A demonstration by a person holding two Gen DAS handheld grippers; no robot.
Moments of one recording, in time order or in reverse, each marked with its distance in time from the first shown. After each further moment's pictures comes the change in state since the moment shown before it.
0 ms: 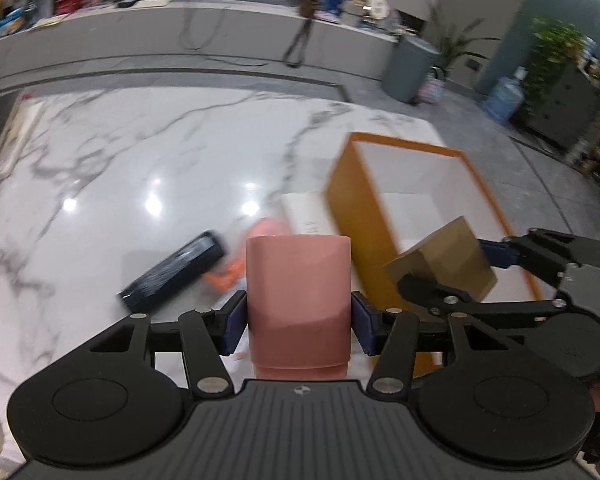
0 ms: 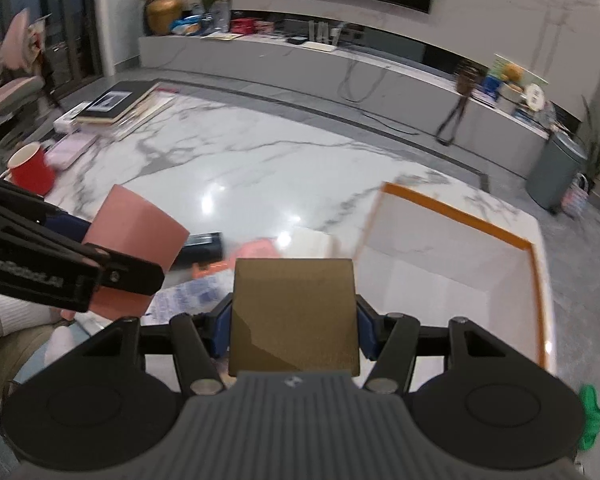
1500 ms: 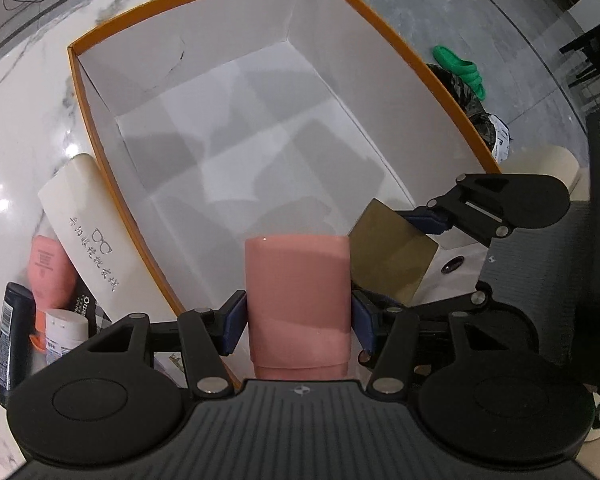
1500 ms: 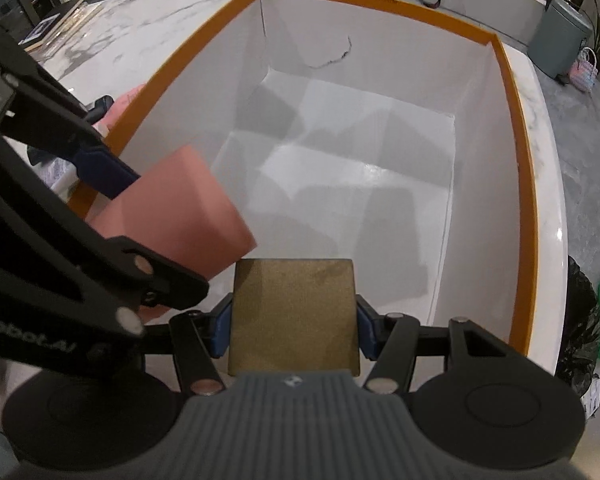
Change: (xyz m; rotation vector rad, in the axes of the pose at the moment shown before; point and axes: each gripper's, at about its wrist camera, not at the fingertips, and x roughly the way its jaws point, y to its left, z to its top) left arm 0.162 -0.145 0.030 0.376 0.508 -0.100; right arm 0.088 -0.114 -0.072 0.117 0.365 0.053
